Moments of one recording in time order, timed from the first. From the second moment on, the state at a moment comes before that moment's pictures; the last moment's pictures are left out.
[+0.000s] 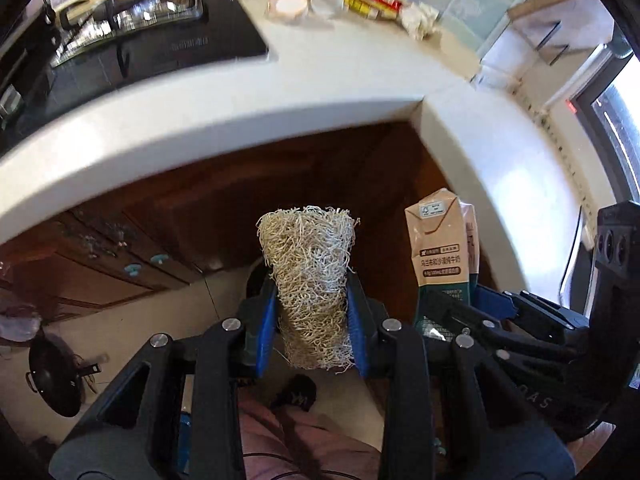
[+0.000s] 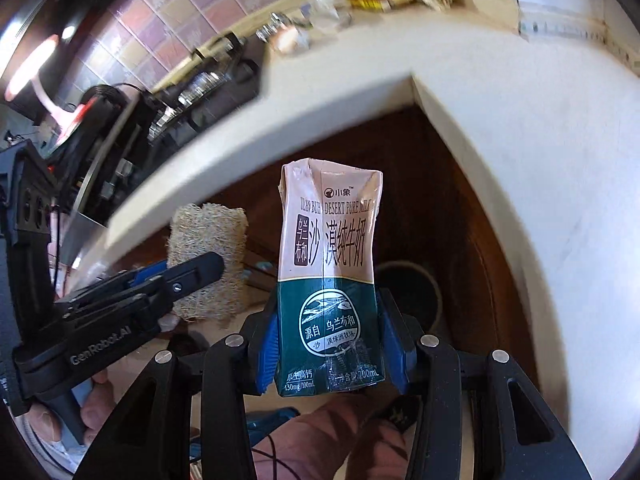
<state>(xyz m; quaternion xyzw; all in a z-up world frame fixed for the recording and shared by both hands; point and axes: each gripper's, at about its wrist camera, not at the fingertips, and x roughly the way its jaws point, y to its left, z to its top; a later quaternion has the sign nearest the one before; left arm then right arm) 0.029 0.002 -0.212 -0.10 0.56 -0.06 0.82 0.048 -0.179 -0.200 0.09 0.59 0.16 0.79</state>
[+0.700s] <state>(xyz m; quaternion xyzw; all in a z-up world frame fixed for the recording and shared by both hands) 0.081 0.003 -0.515 -0.08 0.62 -0.12 0.77 0.064 -0.192 -0.531 0.06 0.67 0.06 0.74</state>
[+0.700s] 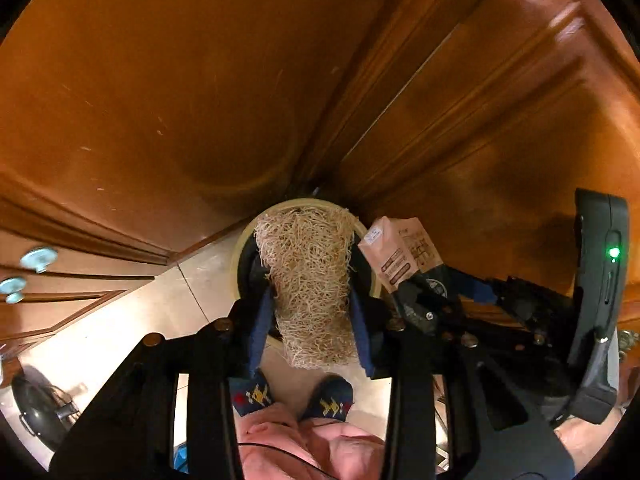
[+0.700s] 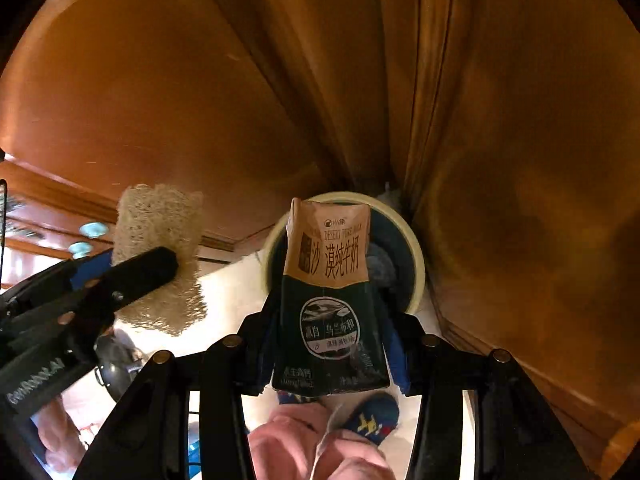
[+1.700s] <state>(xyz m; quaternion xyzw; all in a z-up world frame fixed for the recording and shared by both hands) 0.075 0.020 -0.391 -0.08 0.60 -0.12 0.79 0.061 -0.174 -0.399 0.09 0.64 0.02 0.76</state>
